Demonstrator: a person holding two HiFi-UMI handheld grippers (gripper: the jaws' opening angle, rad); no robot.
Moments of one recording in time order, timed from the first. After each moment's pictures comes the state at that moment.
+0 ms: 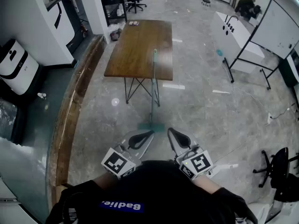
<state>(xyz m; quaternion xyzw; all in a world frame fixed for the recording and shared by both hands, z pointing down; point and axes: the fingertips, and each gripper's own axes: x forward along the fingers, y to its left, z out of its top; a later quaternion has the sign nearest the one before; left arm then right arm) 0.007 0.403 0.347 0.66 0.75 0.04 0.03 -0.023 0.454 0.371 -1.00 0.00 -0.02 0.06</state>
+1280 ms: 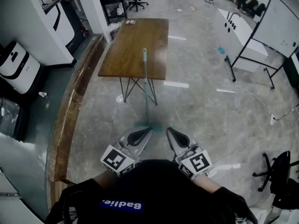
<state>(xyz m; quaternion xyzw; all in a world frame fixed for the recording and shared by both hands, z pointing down) -0.032 0.485 0.358 0.69 0.72 0.05 0.01 -0.070 0.532 0.380 -1.00 0.02 -0.01 0.08</state>
